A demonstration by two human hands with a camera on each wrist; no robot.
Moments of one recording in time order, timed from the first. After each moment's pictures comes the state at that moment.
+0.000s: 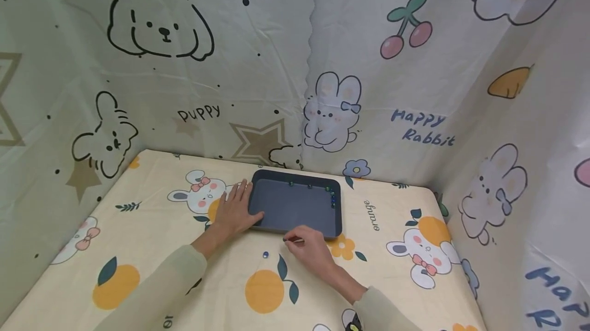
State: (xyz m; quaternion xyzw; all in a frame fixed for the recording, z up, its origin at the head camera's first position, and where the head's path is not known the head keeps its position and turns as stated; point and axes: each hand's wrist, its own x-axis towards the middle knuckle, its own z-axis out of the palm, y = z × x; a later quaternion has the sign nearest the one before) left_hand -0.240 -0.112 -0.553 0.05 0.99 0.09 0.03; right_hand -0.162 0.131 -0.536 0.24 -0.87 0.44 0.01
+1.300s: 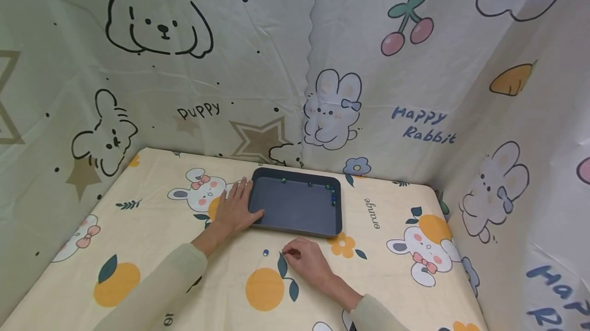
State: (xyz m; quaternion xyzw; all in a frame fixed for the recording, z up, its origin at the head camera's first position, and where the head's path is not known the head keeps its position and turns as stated) left_hand -0.239 -0.114 -0.553 0.05 0.99 0.10 0.03; right_hand -0.148 0.130 -0.566 0.22 -0.89 0.40 -0.06
